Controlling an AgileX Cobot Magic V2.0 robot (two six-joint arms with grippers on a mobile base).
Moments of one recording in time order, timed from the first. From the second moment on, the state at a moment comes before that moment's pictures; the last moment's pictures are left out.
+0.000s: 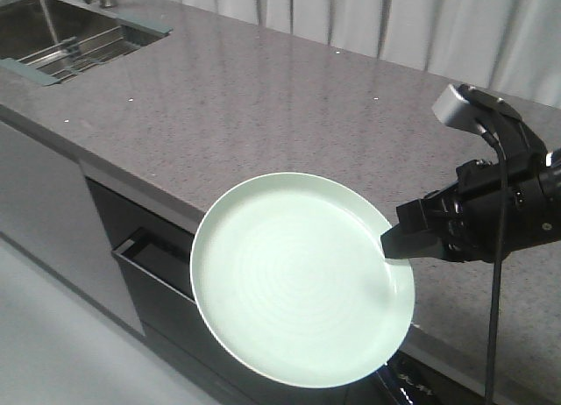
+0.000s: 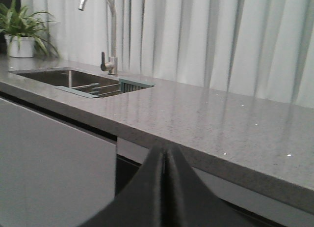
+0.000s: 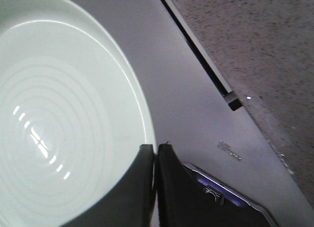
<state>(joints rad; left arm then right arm) -0.01 -0.01 0.03 -0.06 -0.01 -0.04 0.20 1.25 -1.08 0.67 1.07 -0.33</state>
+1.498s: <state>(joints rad) -0.01 -0.01 0.03 -0.06 -0.01 -0.04 0.20 1.25 -1.08 0.67 1.07 -0.33</state>
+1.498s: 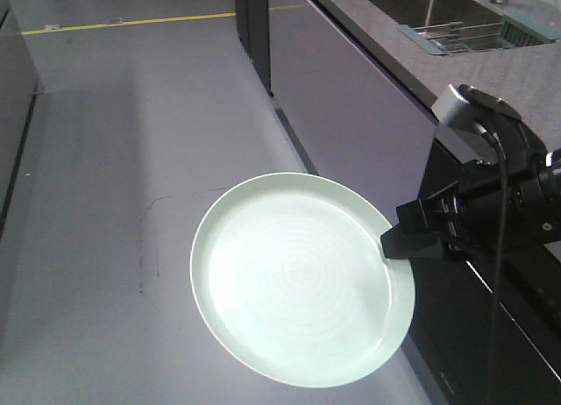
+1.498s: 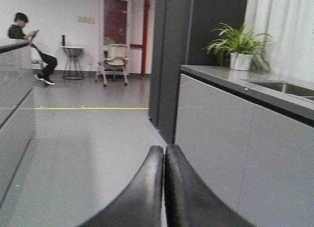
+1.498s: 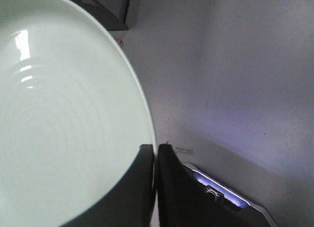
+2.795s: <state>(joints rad) -0.01 -0.01 0.03 -0.06 -0.01 -0.04 0.20 1.25 -1.08 0.67 1.07 -0.33</state>
